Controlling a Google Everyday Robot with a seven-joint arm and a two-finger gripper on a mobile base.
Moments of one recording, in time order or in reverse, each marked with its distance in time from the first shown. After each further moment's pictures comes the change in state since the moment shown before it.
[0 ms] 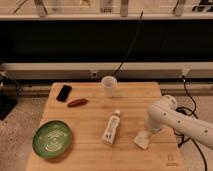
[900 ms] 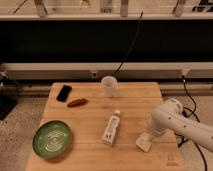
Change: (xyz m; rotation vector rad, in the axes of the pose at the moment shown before) arm -0.002 0.018 -0.001 0.011 -0.010 0.055
